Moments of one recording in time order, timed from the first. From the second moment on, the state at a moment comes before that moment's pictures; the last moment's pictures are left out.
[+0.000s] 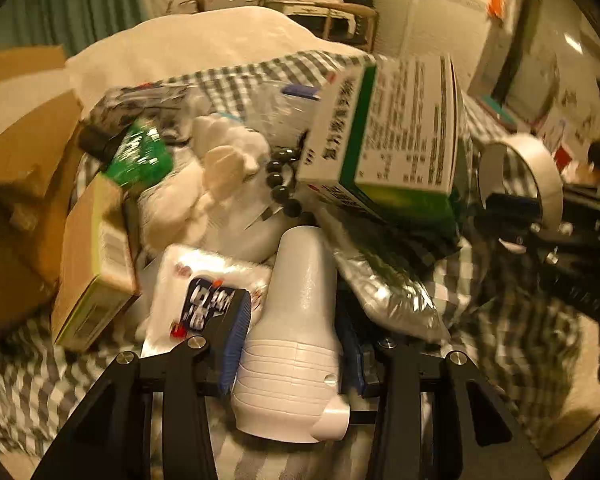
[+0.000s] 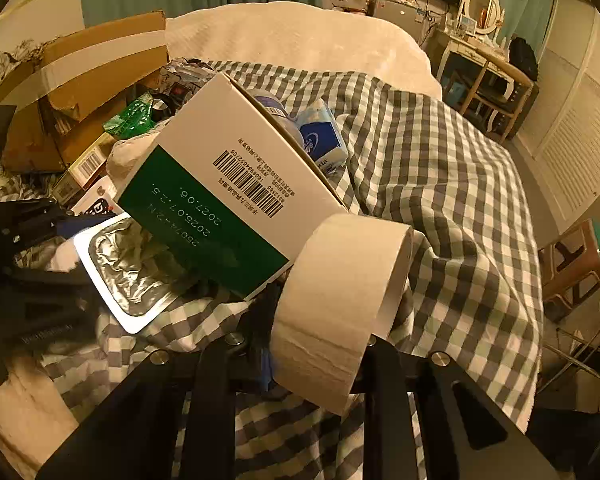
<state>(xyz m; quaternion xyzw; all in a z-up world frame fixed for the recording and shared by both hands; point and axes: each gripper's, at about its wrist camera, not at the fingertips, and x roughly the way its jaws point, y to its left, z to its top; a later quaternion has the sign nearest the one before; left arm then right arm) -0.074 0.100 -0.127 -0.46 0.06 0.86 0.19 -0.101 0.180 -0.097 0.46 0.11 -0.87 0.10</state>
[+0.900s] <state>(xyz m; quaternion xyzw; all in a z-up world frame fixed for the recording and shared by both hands) -0.089 -0.102 0.087 -0.27 -0.01 0.96 0.04 -0.056 -0.020 0.140 0.28 0.14 -0.92 0.24</state>
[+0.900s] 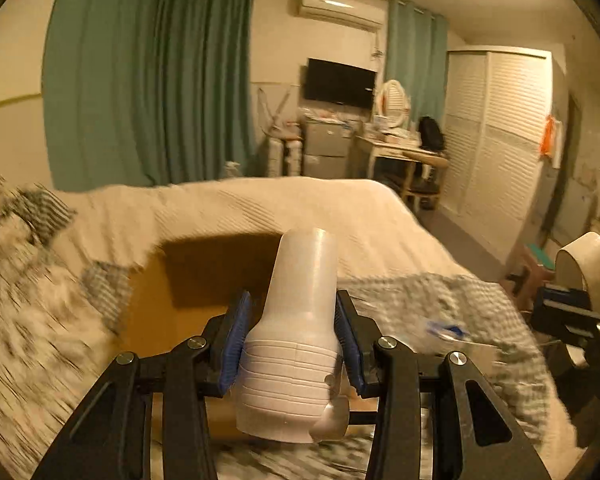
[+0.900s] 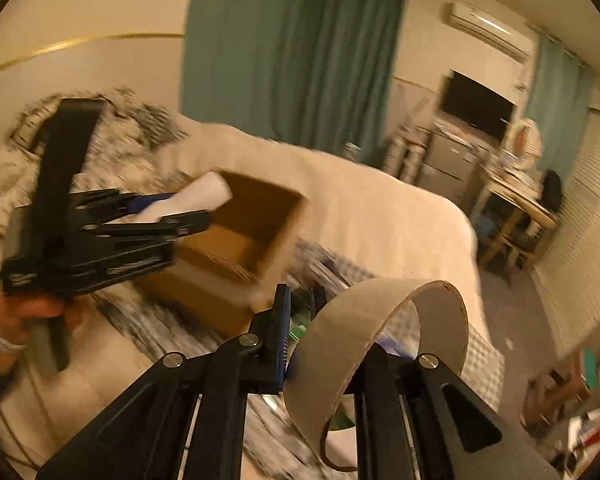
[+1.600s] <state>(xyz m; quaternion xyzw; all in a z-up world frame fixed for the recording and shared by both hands) -0.146 -0.185 0.014 -0.29 -0.05 0.96 -0.01 -0.277 -0.135 0.039 0.52 -0.03 -0.81 0.28</state>
